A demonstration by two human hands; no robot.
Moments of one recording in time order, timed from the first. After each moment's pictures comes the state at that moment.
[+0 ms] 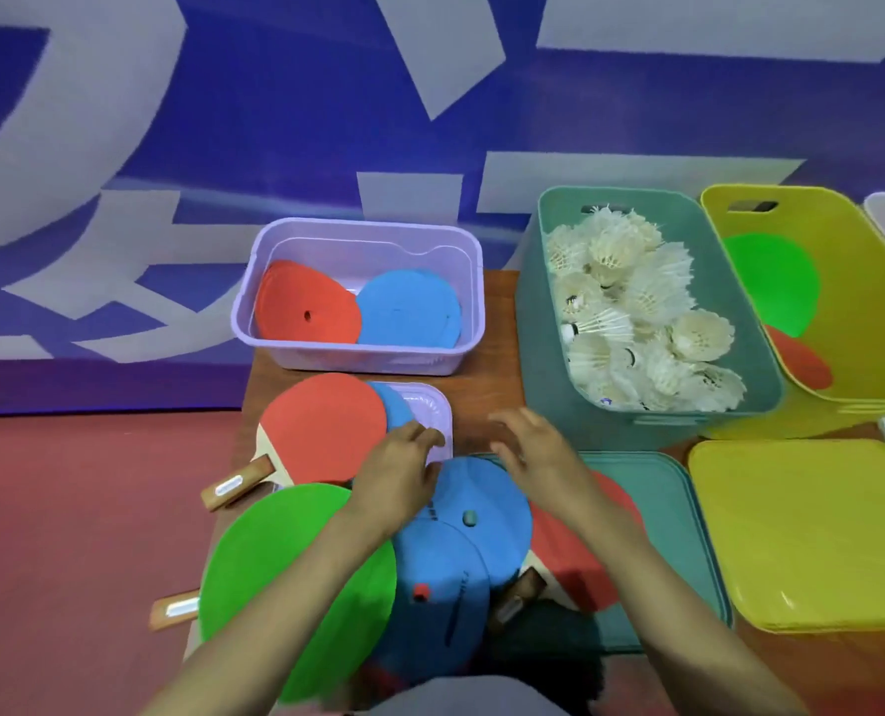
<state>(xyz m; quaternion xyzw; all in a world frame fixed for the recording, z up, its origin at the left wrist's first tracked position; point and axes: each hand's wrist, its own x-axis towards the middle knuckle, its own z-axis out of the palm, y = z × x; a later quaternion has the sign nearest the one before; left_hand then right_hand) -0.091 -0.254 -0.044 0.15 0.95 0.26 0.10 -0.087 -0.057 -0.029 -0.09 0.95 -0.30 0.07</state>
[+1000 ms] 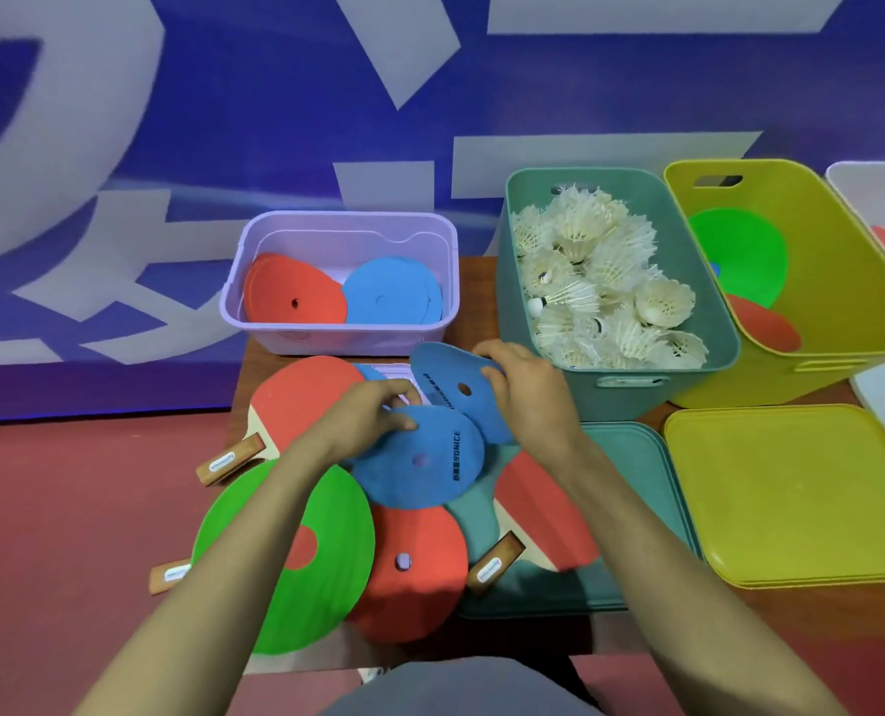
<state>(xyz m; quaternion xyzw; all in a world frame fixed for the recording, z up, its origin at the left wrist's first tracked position) -0.106 -0.262 0.000 0.14 0.87 0.40 0.24 -0.082 -0.056 0.027 -0.05 0.95 -0.29 -0.06</state>
